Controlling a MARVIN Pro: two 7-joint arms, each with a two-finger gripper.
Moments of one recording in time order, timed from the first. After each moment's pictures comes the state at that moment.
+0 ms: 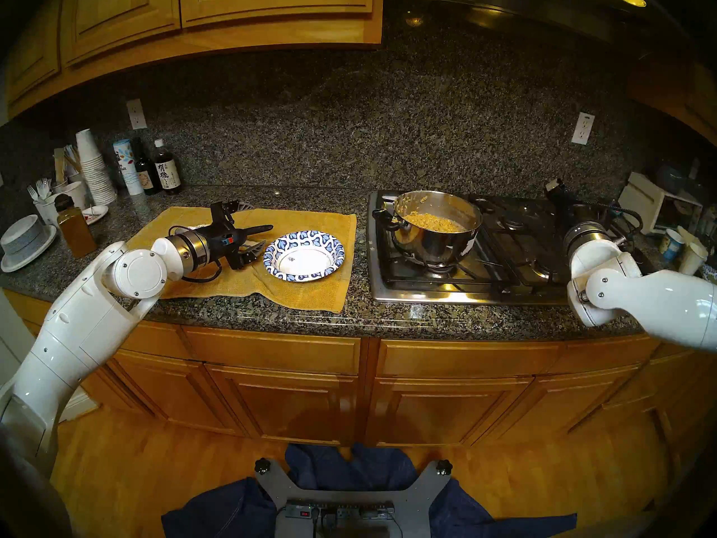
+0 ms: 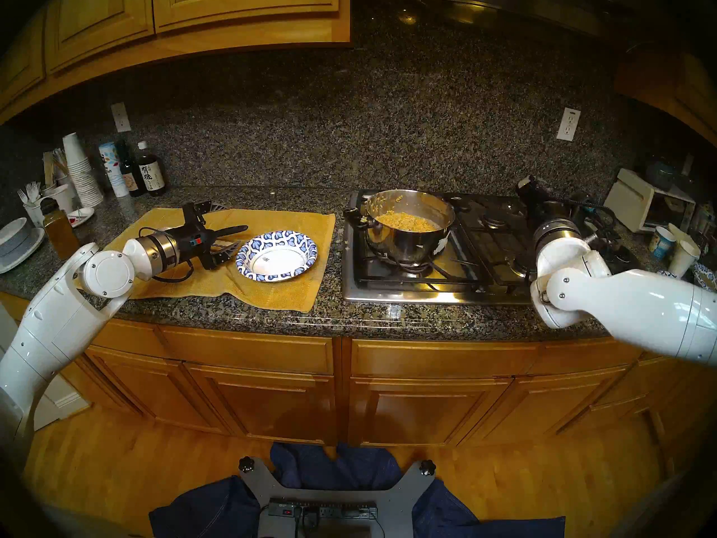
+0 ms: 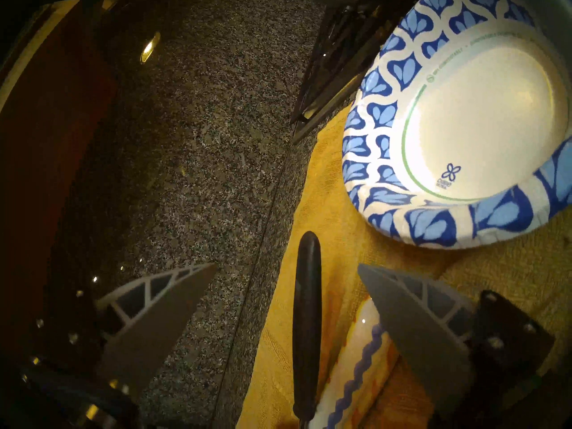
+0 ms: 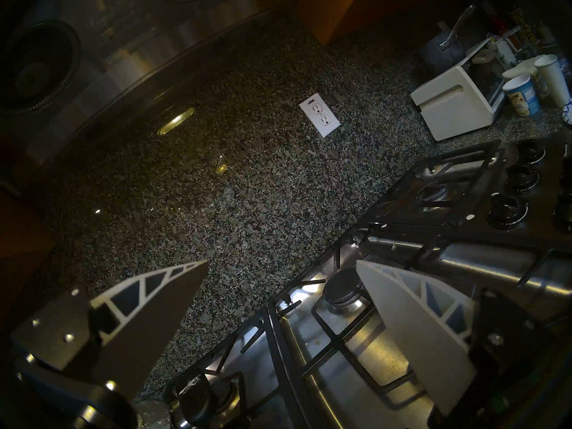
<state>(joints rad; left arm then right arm) 1.26 -0.65 -1.25 -1.56 0.24 -0.15 -0.35 0.16 -0.17 -0.56 -2.00 1.96 -0.90 -0.62</state>
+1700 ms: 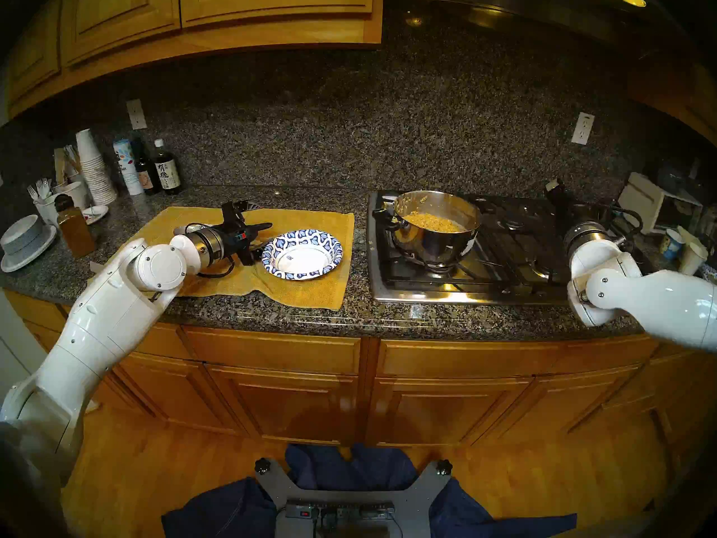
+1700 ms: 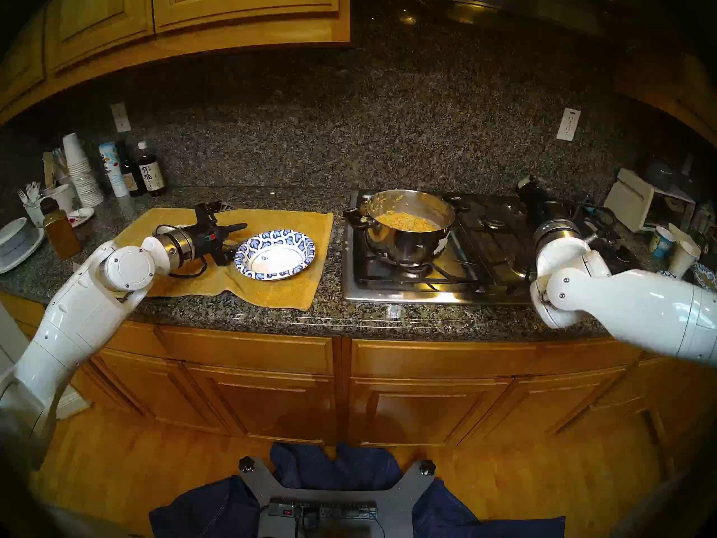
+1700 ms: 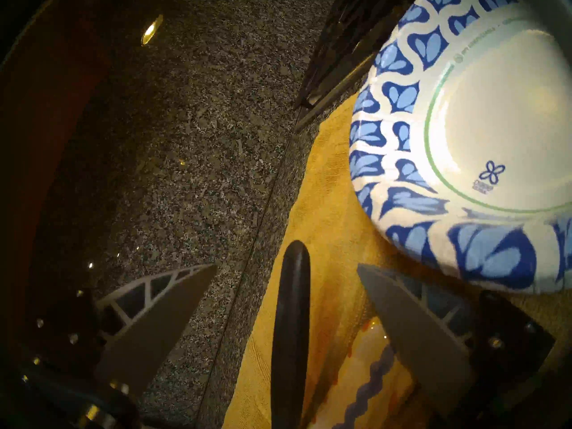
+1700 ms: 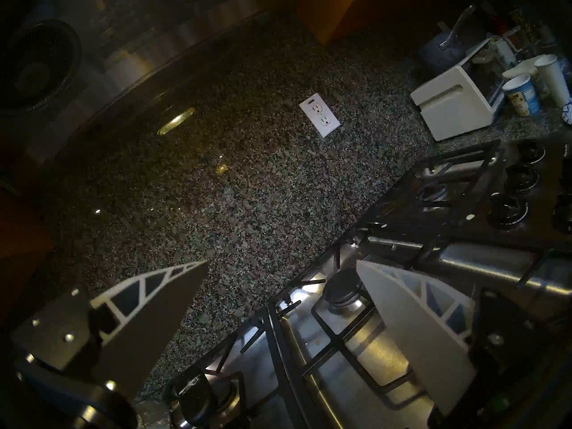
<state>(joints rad) 1.13 -0.78 -1.20 -1.42 0.30 -0.15 -0.37 0.16 -0.17 -0.56 -2.00 1.96 -0.90 -0.62</state>
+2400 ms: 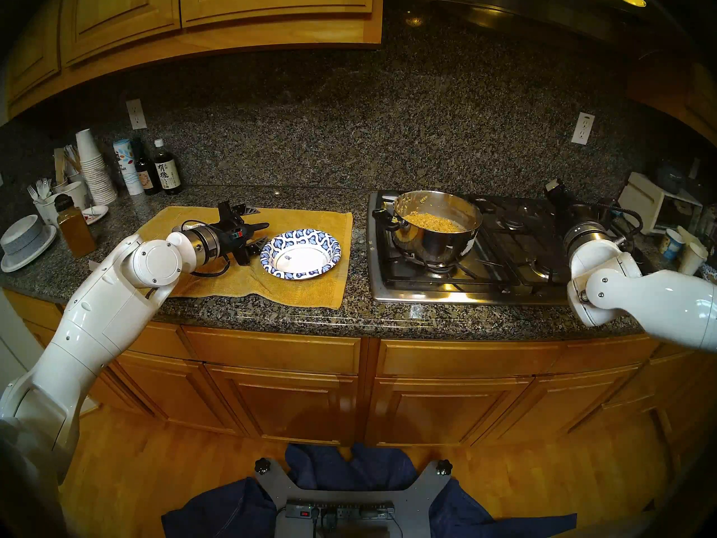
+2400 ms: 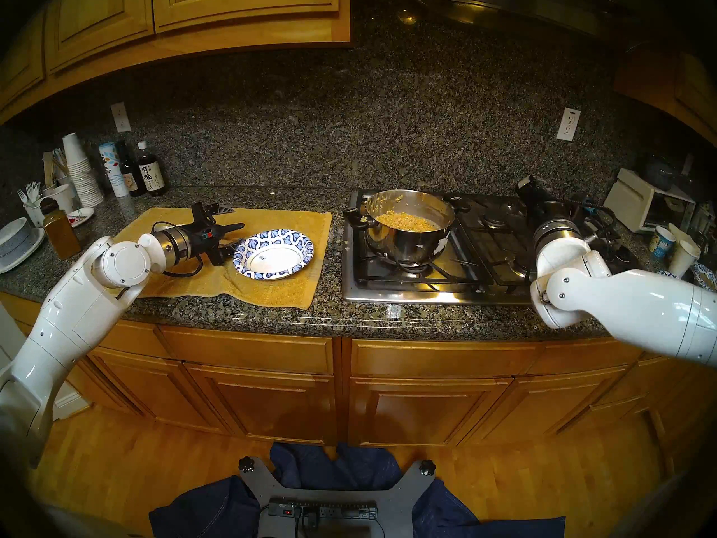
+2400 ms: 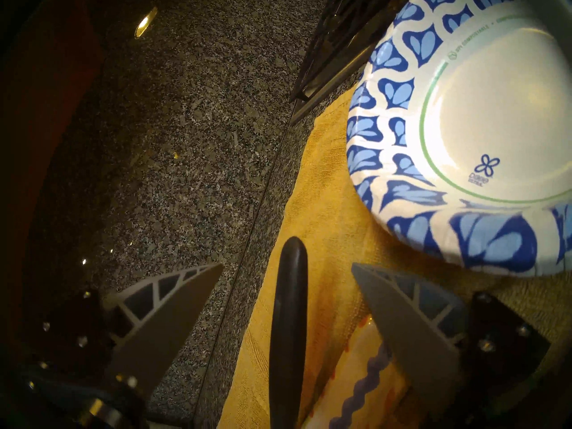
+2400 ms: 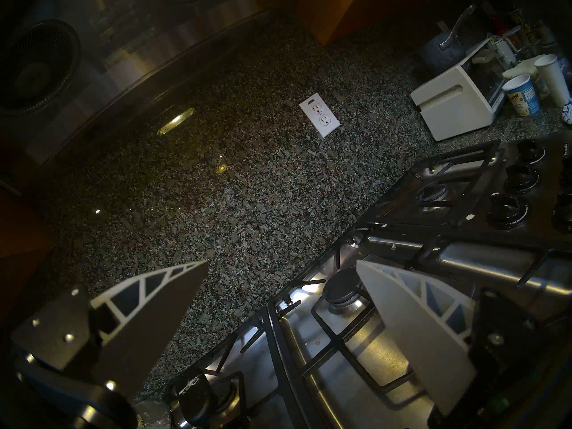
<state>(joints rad) 1.13 -0.76 -1.20 -1.43 0.29 -0.12 -0.40 0.16 -0.17 -0.56 -2.00 1.96 -0.90 -0.62</state>
